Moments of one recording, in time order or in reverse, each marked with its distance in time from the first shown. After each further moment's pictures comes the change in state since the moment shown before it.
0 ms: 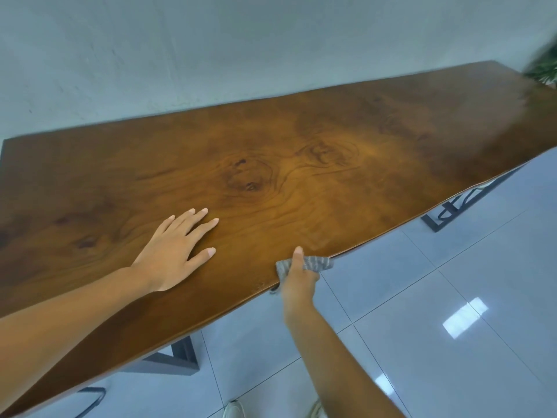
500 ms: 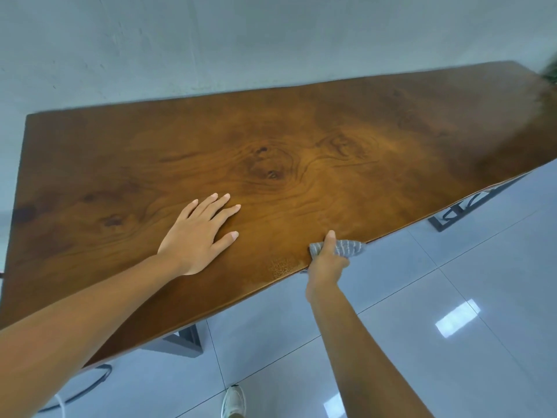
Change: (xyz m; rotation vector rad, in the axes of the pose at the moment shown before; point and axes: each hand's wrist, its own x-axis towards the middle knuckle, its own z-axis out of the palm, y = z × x) left_hand -0.004 0.000 0.008 0.013 0.075 -0.014; right_hand -0.004 -0.012 0.005 0.083 0.161 -0.047
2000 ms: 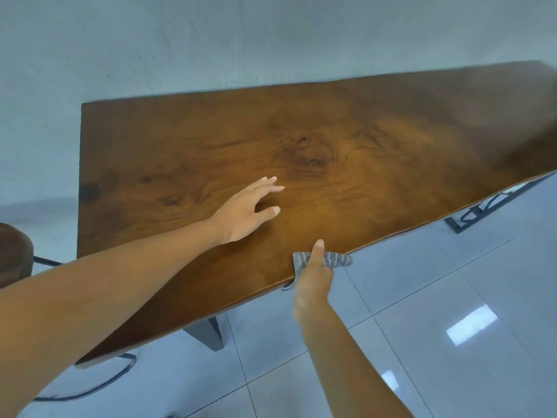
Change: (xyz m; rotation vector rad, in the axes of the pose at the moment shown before) left_hand -0.007 -0.022 -0.017 -0.634 -0.028 0.053; right_hand -0.096 0.092 0.041 0.011 -0.151 0.052
